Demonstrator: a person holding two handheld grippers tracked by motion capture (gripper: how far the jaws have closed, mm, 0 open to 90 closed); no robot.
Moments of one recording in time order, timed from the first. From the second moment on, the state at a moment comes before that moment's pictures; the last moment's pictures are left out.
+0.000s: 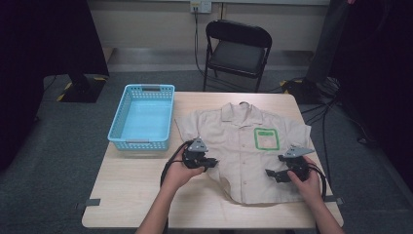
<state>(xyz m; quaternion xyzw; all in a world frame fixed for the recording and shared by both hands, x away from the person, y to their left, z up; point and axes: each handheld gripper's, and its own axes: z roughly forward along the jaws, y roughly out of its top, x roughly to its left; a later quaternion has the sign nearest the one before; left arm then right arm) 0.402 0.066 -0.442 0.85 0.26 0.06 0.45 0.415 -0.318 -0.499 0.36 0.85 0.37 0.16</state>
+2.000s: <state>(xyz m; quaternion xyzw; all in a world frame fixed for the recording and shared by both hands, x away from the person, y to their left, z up) 0.364 0.133 -0.469 0.85 0.27 0.05 0.45 0.416 -0.318 -0.499 0.36 0.85 0.37 0.16</state>
